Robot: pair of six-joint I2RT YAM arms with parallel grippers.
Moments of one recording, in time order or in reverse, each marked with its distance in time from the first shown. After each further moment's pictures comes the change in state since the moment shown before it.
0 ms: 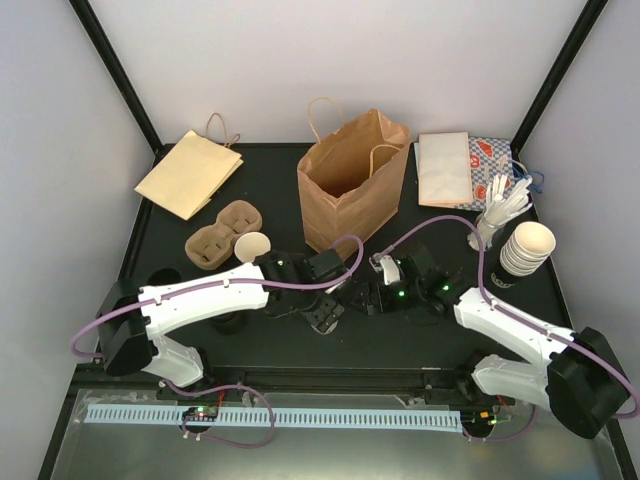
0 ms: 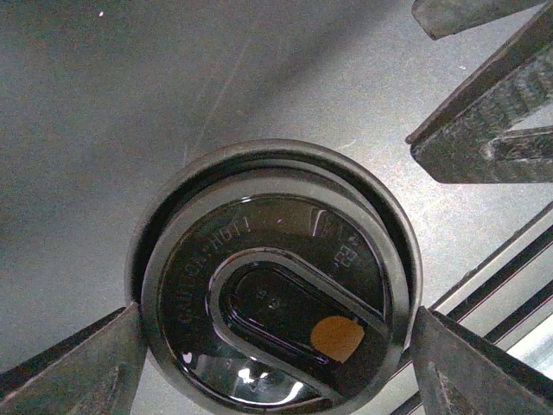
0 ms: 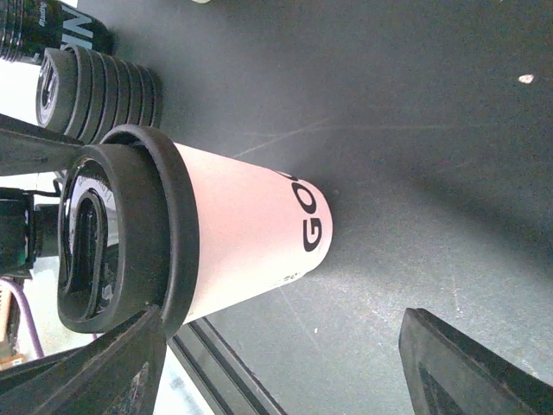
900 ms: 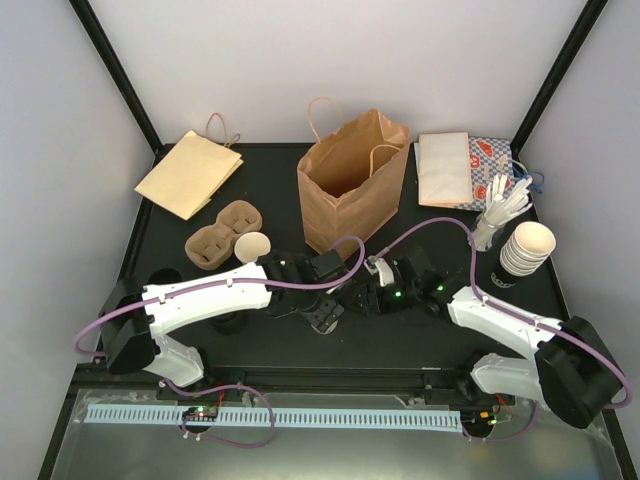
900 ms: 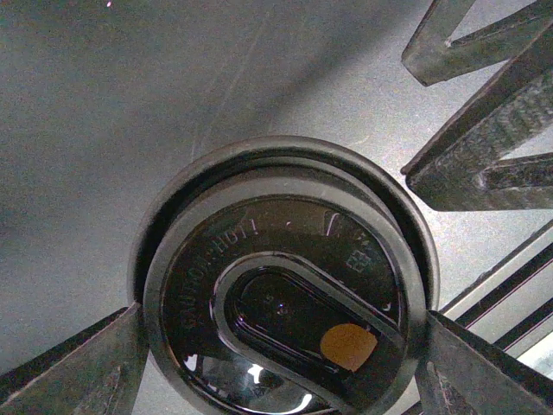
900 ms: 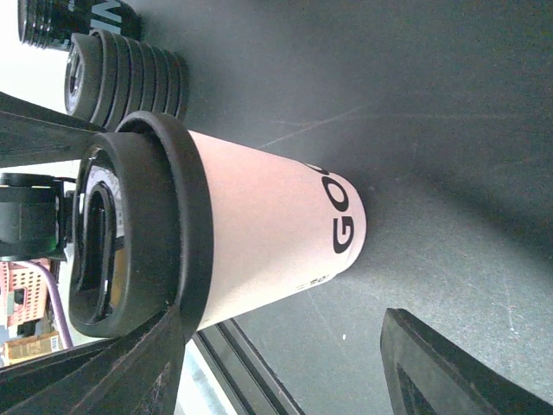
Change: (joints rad) left arm 0.000 0.018 0.000 -0.008 -0.014 -0.008; right arm -0.001 0.066 -0.039 0.116 -0.097 0.031
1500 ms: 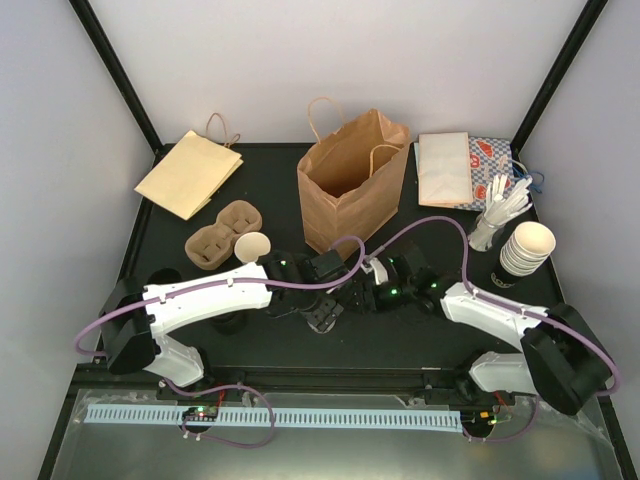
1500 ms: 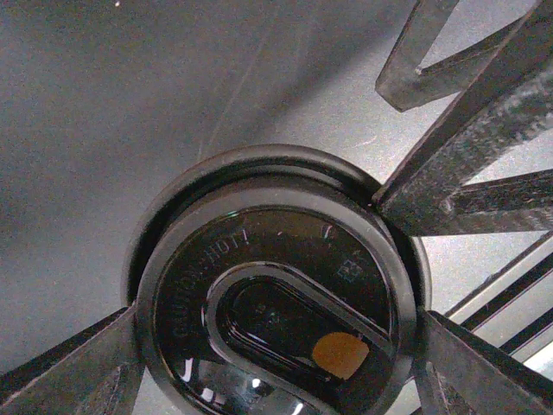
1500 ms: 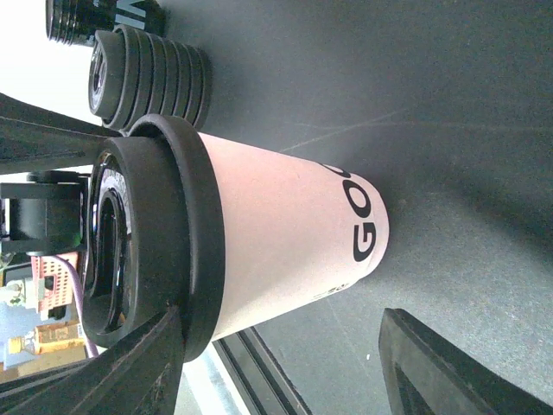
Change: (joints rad) left arm 0.000 0.003 0.000 -0.005 -0.010 0.000; right arm -0.002 0.074 0.000 0.089 -0.071 0.014
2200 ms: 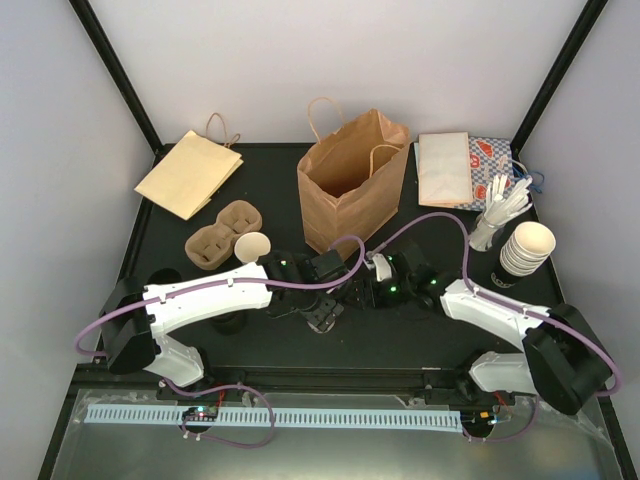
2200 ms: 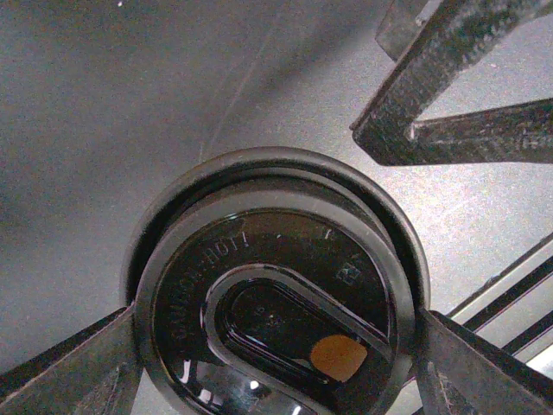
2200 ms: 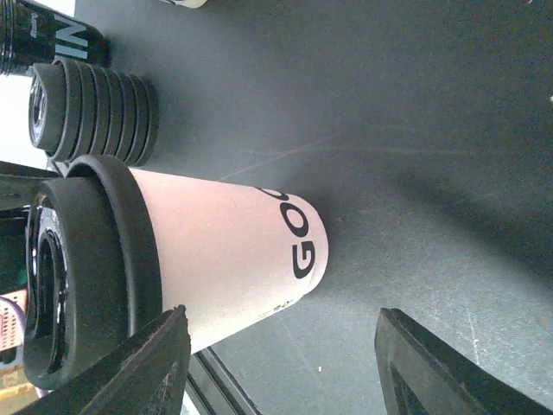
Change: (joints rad) left arm 0.000 0.002 0.000 0.003 0.000 0.000; right arm -0.003 0.008 0.031 -0.054 0.116 -0.006
